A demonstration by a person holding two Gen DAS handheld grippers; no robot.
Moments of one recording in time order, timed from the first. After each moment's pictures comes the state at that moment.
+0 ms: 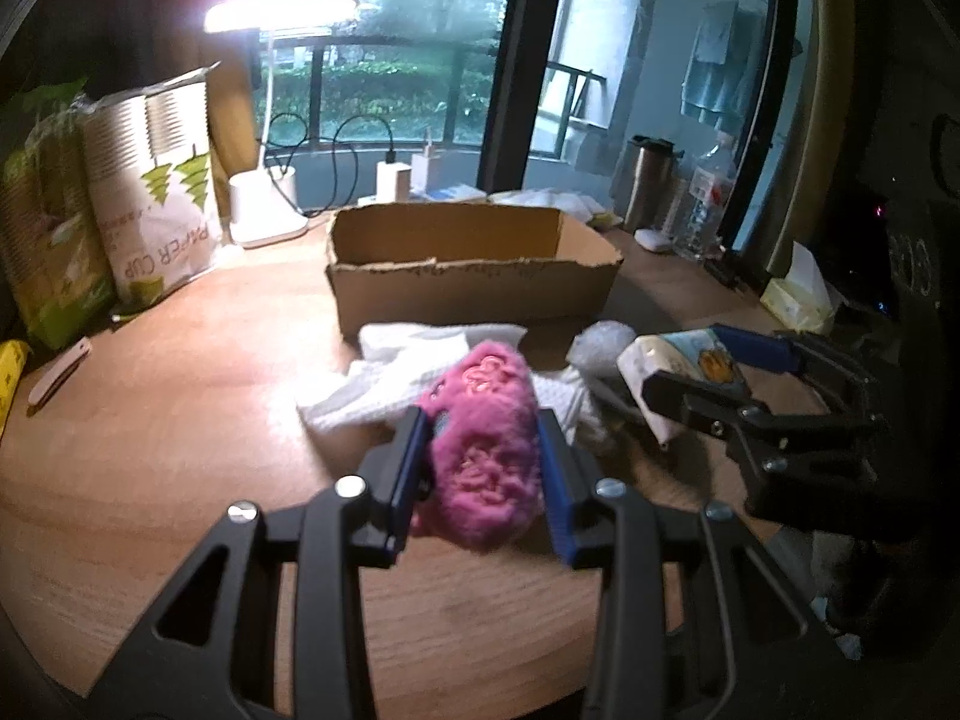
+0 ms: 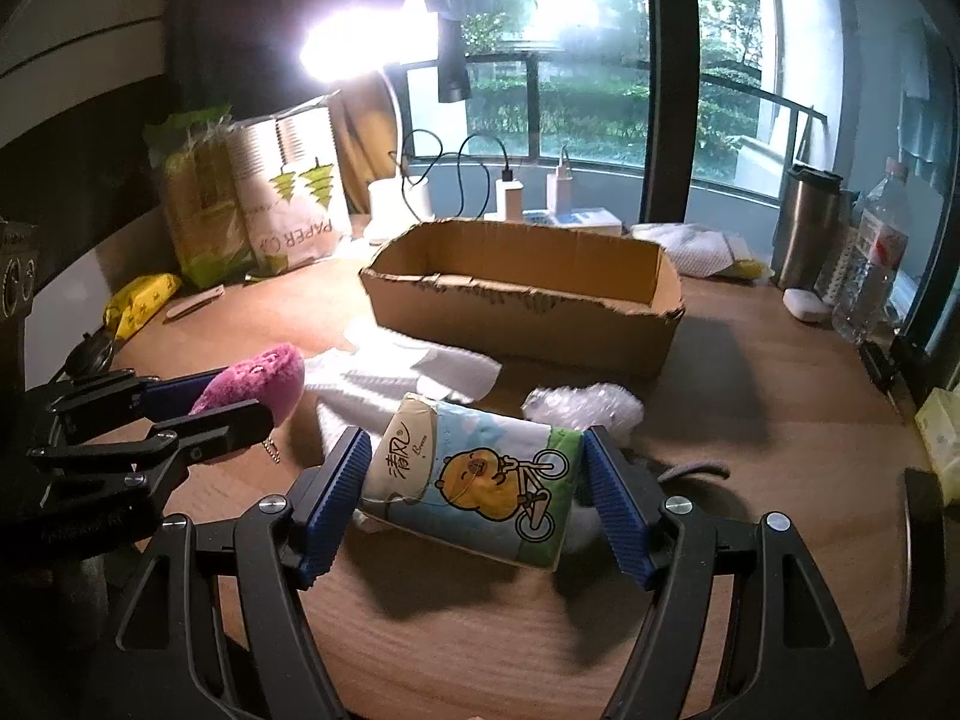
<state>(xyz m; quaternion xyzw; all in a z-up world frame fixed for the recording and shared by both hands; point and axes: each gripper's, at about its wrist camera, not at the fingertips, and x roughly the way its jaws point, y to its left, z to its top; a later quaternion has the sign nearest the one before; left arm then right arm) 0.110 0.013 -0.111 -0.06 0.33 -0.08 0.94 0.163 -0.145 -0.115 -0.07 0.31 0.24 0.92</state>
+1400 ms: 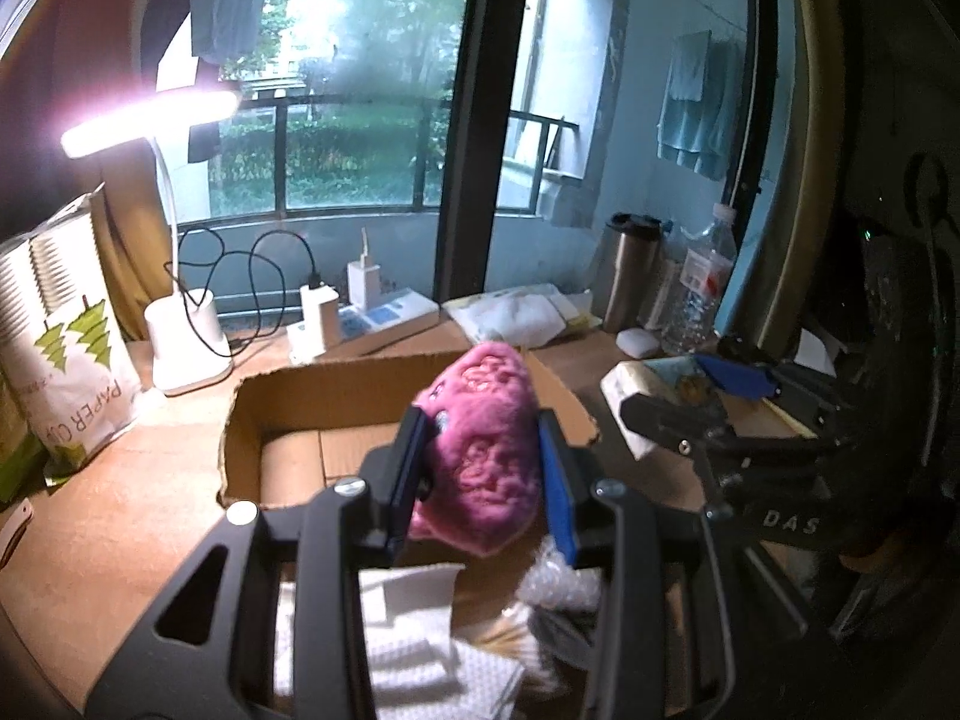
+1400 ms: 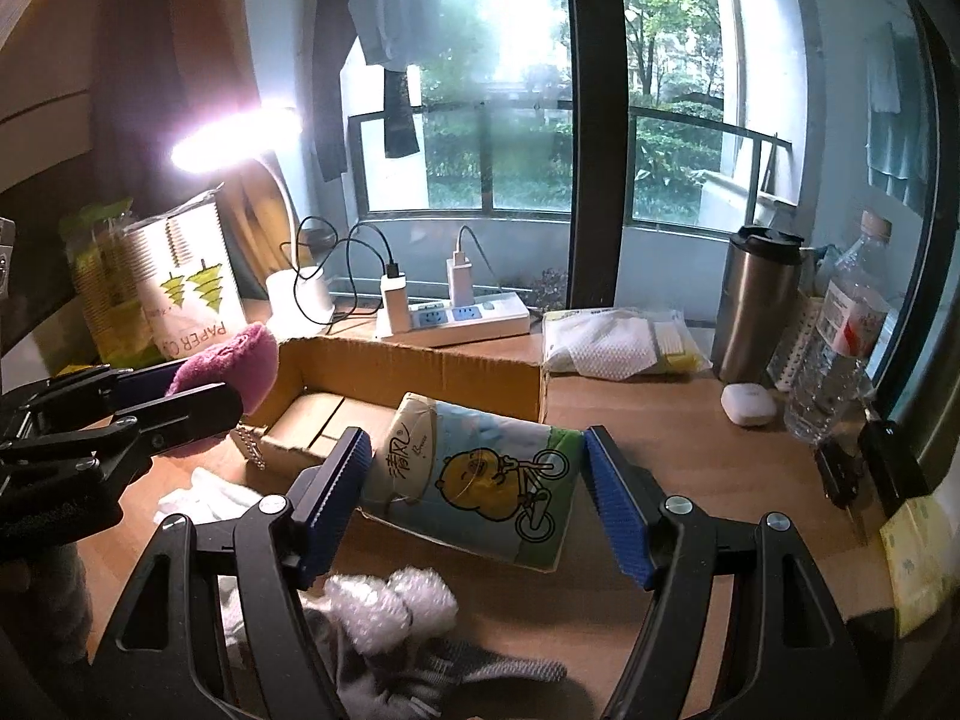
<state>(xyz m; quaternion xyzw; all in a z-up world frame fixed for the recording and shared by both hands) 0.234 -0.036 -0.063 -0.05 0.27 -0.10 0.96 0.279 -0.201 -0.077 -0.06 0.25 0.21 0.94</state>
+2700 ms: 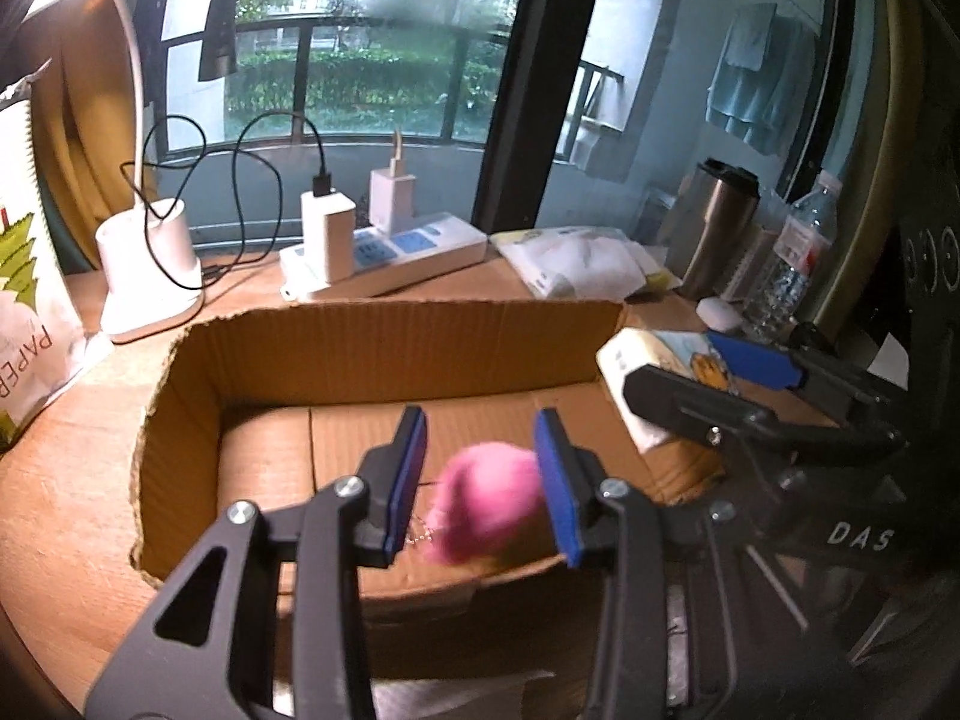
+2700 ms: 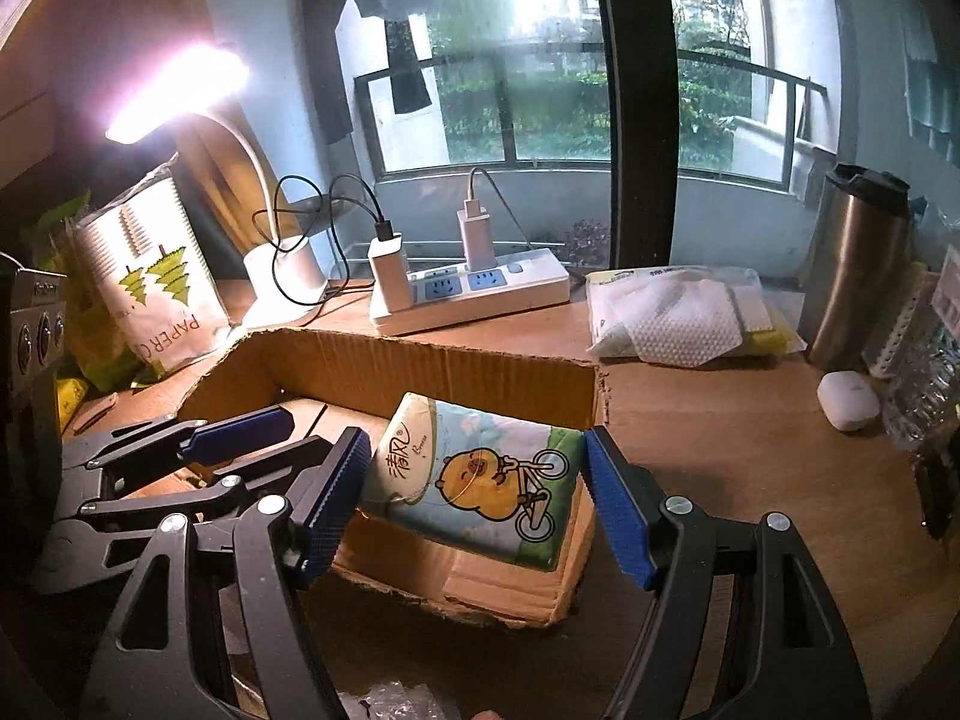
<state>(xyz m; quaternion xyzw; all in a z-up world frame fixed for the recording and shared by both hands) 0.331 -0.019 -0.134 -0.08 0.34 -0.07 0.93 0.373 -0.168 -0.115 -0.03 0.32 0.24 0.92</state>
